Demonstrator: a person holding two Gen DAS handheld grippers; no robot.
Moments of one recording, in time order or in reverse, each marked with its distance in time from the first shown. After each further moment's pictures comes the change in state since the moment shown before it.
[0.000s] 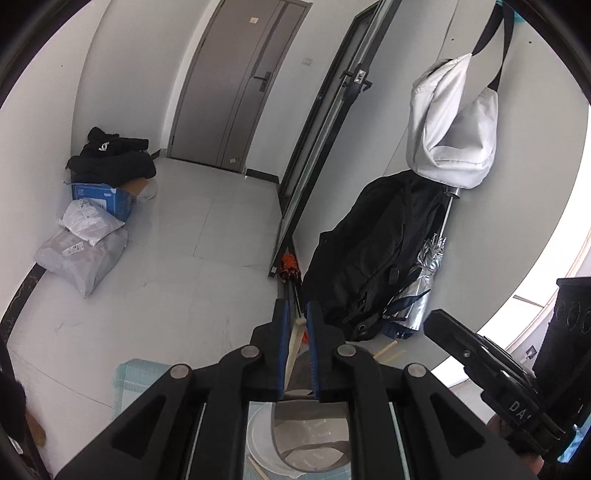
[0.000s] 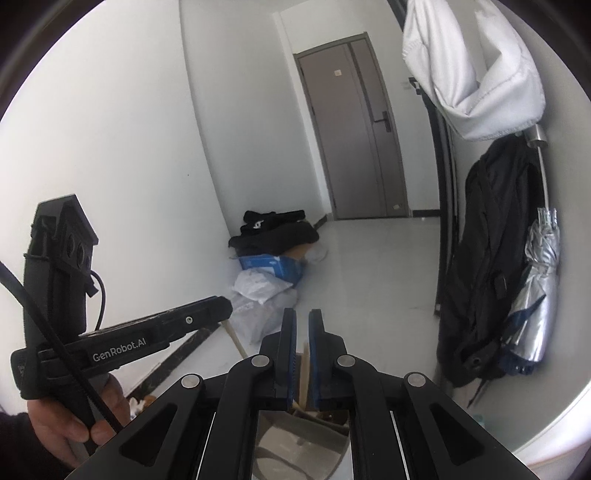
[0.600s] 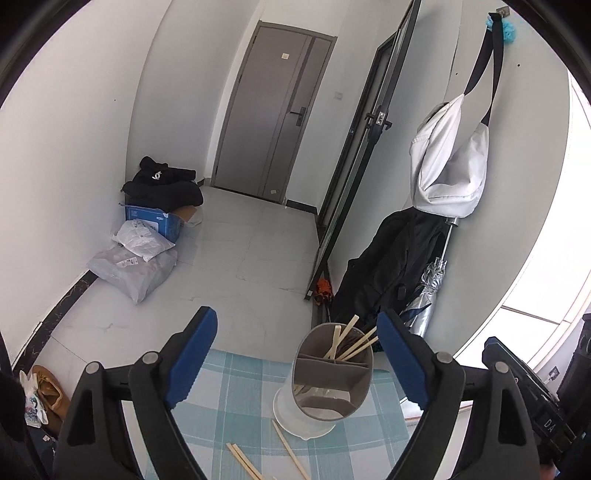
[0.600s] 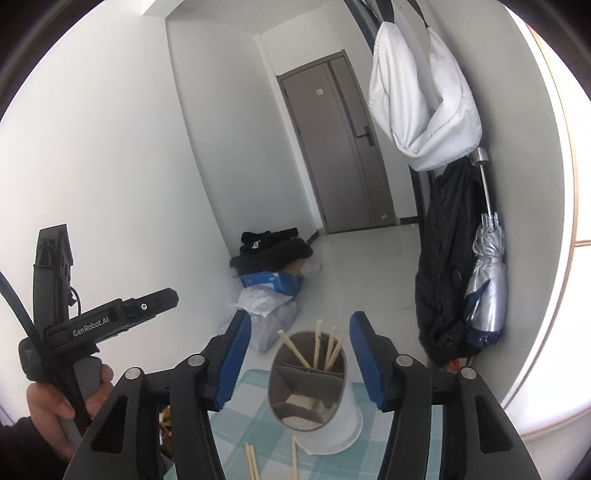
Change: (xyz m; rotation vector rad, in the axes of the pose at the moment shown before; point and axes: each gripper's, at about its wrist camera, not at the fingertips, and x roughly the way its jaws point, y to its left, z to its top) left arm -0.103 -0.035 -0.024 -0.020 -0.133 0.165; right arm -0.115 0.027 -0.006 0.032 -0.079 -0.033
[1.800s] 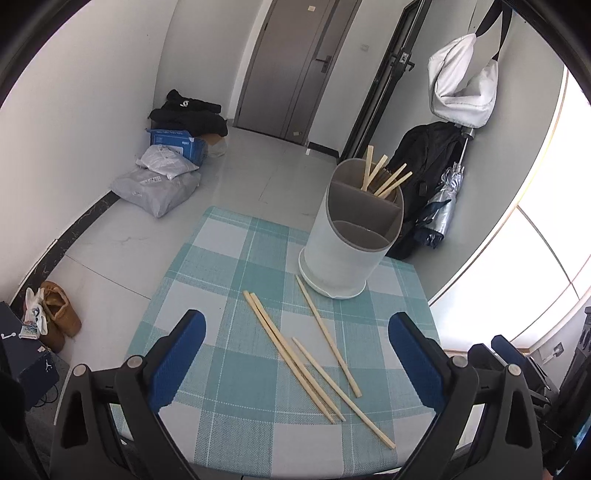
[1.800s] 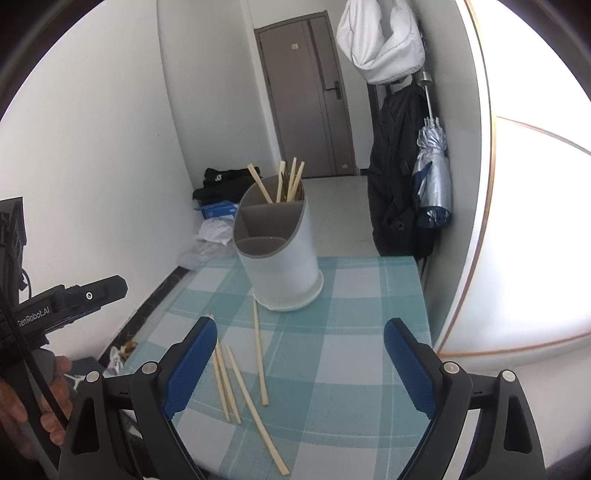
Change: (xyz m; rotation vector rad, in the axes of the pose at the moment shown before) left arm -0.010 0.022 -0.139 -0.066 0.200 0.059; right arm -0.041 0.000 -0.152 -0.026 0.227 -0.195
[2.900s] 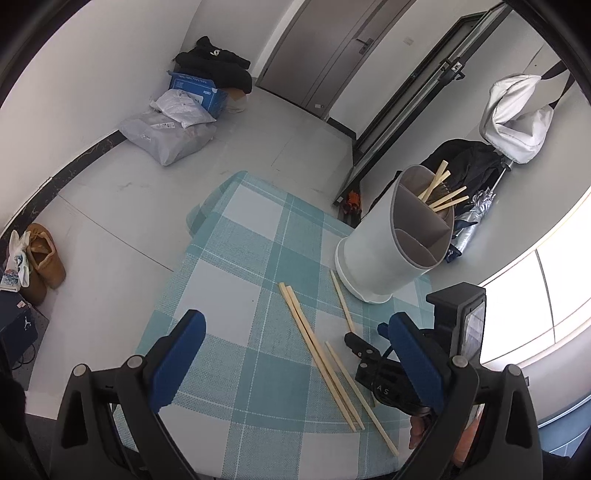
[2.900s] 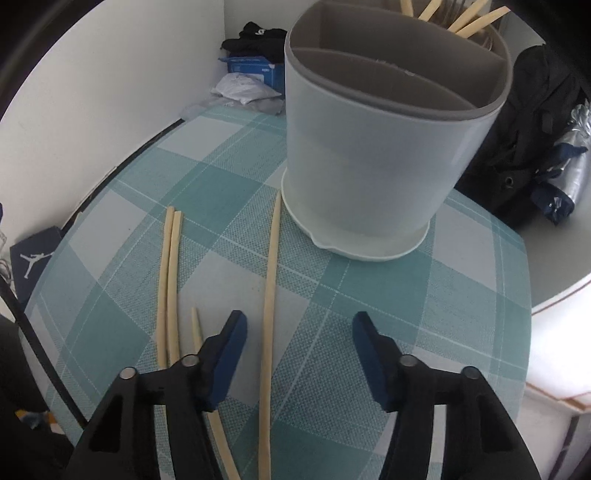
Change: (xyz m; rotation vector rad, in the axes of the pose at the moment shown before) left arm 0.027 0.072 0.022 -0.202 0.134 -0.058; right arm 0.196 0.069 -0.019 -0.336 0.468 -0.011
